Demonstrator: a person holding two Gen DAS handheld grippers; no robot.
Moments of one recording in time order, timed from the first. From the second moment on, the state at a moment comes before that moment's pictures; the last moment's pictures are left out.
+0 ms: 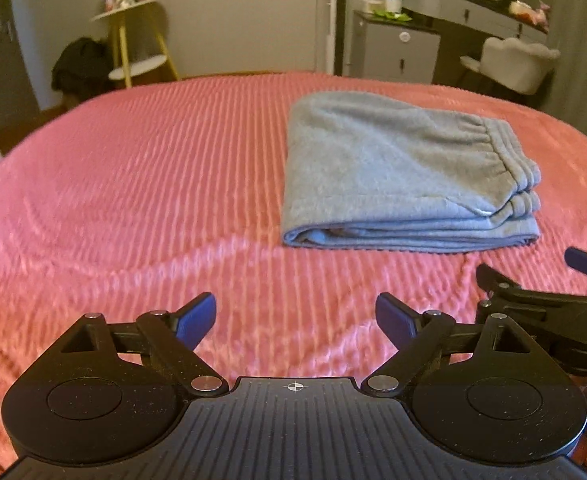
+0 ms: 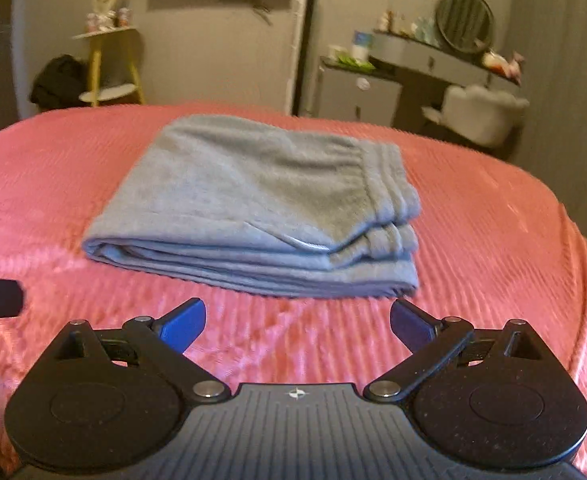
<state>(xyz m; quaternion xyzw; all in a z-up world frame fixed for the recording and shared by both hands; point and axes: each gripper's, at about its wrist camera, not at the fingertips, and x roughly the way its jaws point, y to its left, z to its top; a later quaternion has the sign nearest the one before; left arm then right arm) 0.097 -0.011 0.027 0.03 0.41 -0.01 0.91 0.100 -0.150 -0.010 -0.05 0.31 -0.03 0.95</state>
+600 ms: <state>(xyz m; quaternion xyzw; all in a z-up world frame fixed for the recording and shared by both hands) 0.130 -0.034 0.011 0.05 0.41 -0.02 0.91 0.113 -0.190 -0.020 0.07 0.29 -0.05 0.95</state>
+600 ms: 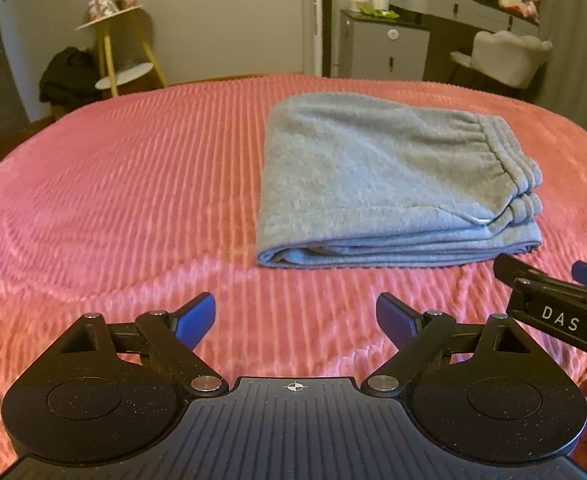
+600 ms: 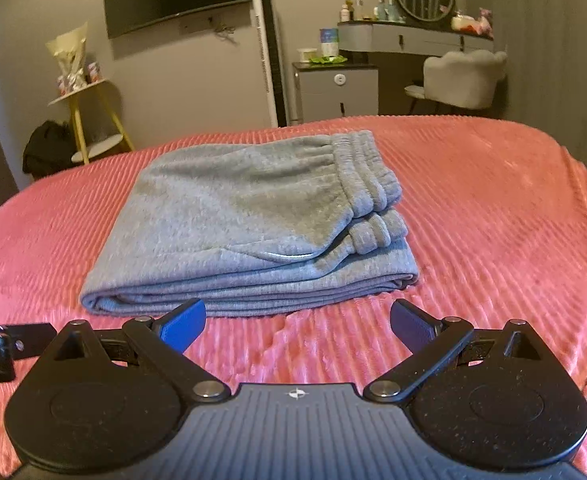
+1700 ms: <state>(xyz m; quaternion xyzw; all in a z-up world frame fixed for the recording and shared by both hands) 0.149 -0.049 0.003 0.08 0.42 -0.03 0.90 0.128 -0.180 -0.026 0.03 0.27 -0.04 0.96</state>
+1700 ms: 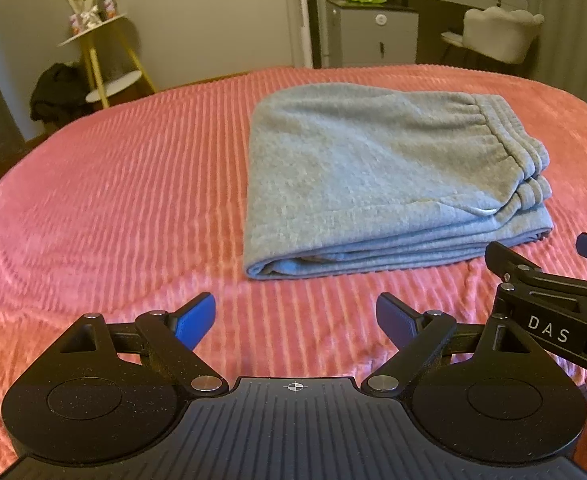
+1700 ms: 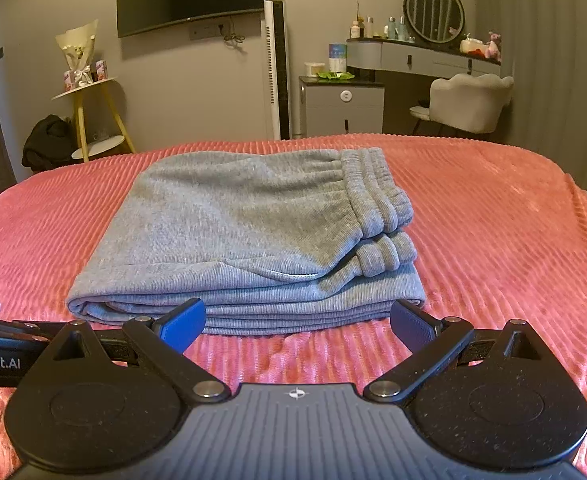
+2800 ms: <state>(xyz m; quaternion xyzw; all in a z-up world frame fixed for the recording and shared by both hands) 0.146 -0.050 0.013 0.09 0.41 -0.03 0.91 0.124 -0.179 -0.023 0.03 0.27 -0.04 0.96</state>
